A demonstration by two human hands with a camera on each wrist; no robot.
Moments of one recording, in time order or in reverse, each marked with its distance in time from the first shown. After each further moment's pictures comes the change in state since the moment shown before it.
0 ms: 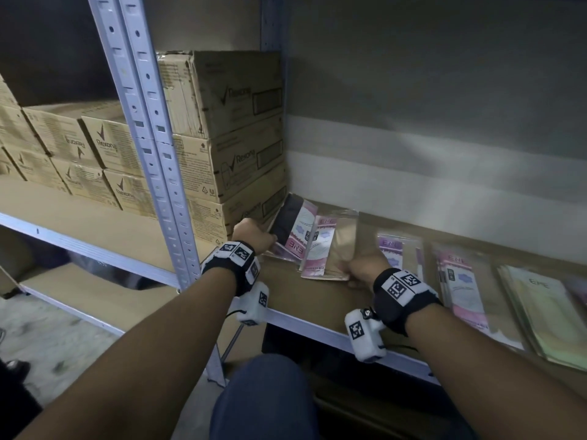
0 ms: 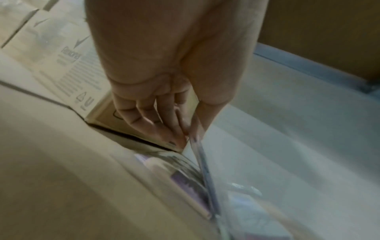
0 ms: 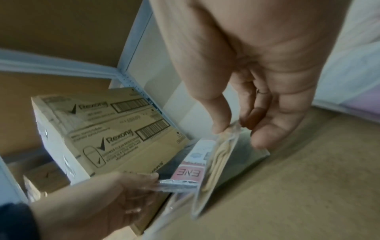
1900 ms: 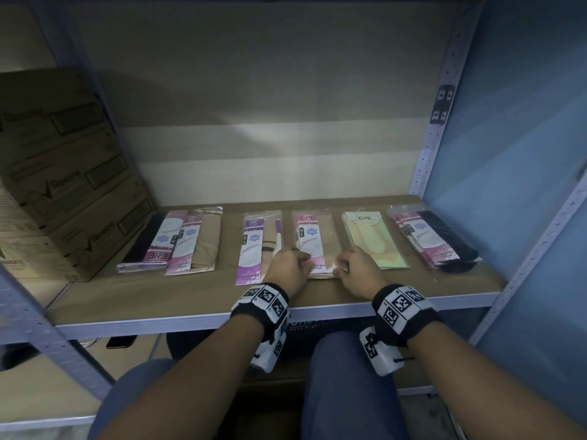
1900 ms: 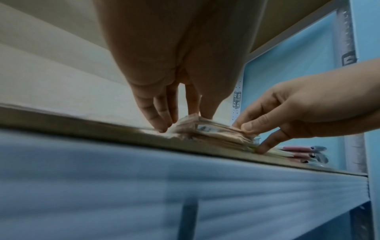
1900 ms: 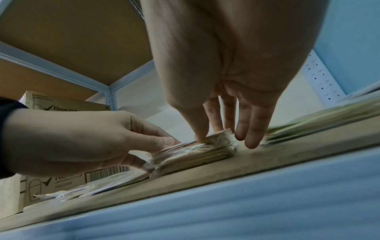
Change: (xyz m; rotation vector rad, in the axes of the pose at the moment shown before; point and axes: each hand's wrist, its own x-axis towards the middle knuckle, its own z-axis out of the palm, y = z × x) left_hand -0.203 0.148 0.210 0.106 -0.268 0.737; right_hand -0.090 0.178 -0.187 -0.467 0.379 -0.259
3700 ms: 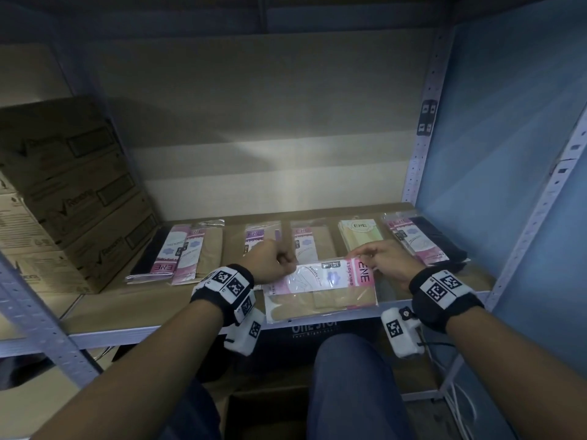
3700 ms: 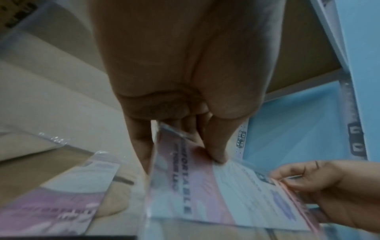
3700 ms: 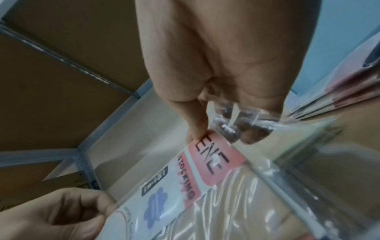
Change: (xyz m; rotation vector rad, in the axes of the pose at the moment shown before) left_hand -0.007 0.013 -0.080 0.043 -0.270 0.071; right_hand -0.028 0.008 -0.075 0.615 -0.110 0.161
